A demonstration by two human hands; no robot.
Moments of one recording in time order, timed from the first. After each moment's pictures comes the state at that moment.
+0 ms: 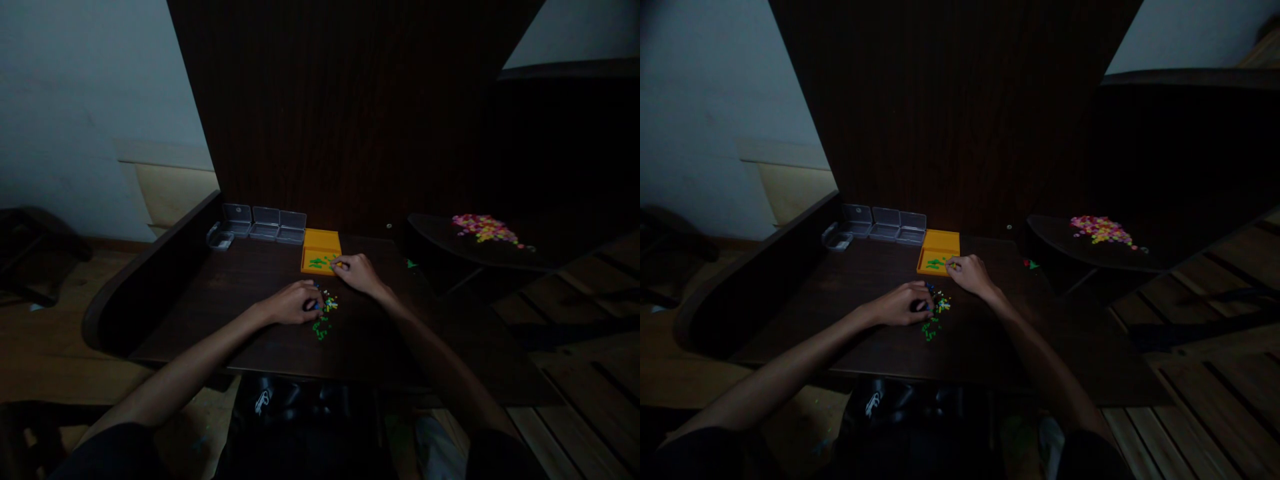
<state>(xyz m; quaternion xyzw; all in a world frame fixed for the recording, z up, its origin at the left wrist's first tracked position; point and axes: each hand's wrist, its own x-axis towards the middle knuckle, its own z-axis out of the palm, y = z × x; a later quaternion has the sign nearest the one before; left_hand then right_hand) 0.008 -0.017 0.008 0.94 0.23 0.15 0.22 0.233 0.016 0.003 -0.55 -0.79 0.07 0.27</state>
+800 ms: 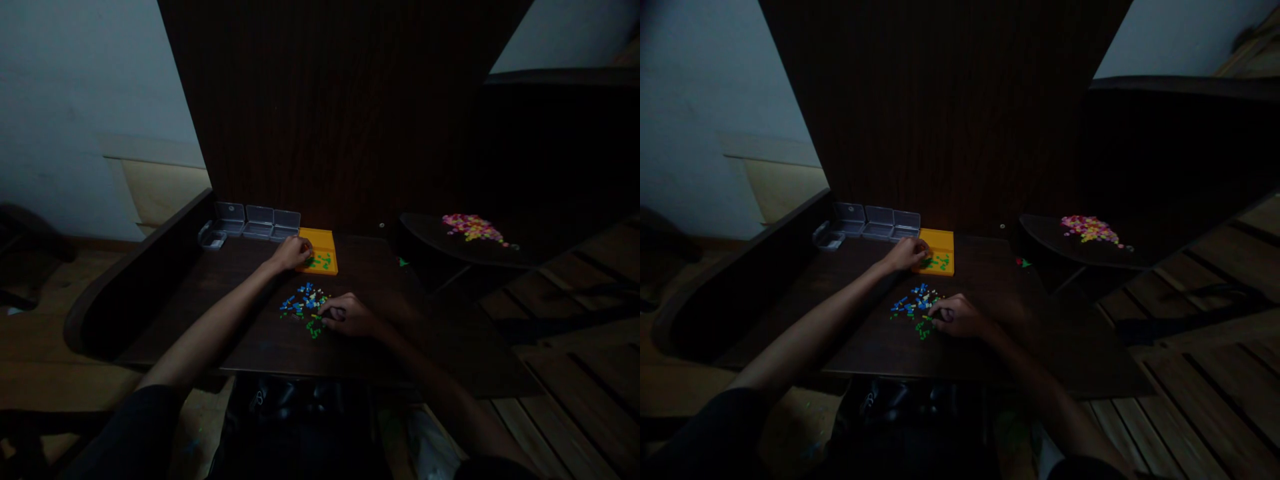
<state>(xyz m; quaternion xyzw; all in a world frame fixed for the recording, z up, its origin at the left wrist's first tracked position) 0.034 0.090 0.009 0.87 0.43 0.20 0.14 0.229 -0.059 -0.025 -0.36 -0.85 0.27 0.26</state>
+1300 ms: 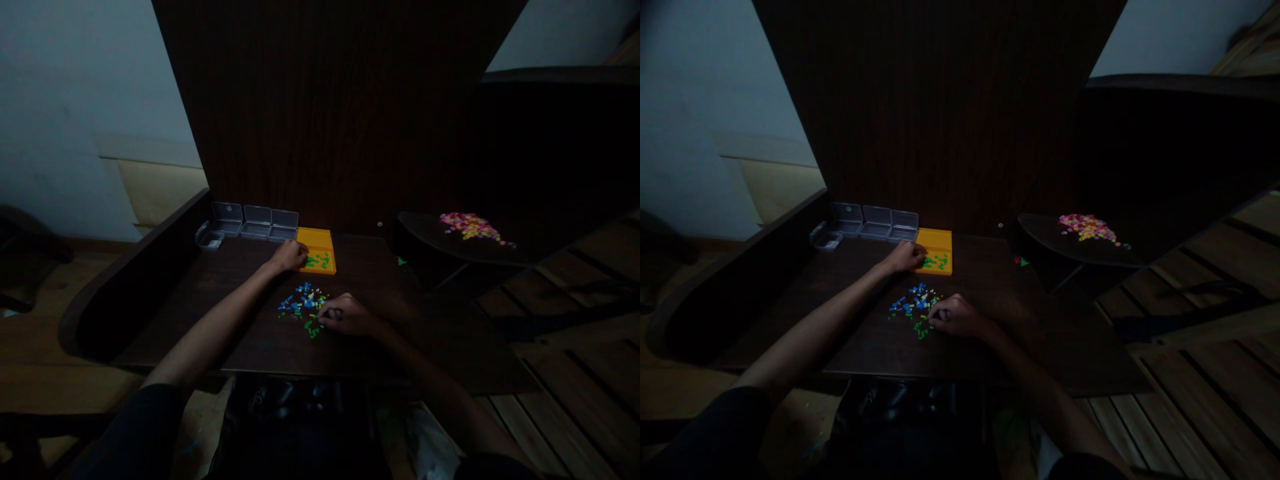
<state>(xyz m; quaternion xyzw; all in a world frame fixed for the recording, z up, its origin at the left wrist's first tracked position) 0.036 0.097 -0.005 0.86 0.46 0.16 0.16 0.228 -0.057 -0.031 -0.36 -0.86 0.27 0.25</state>
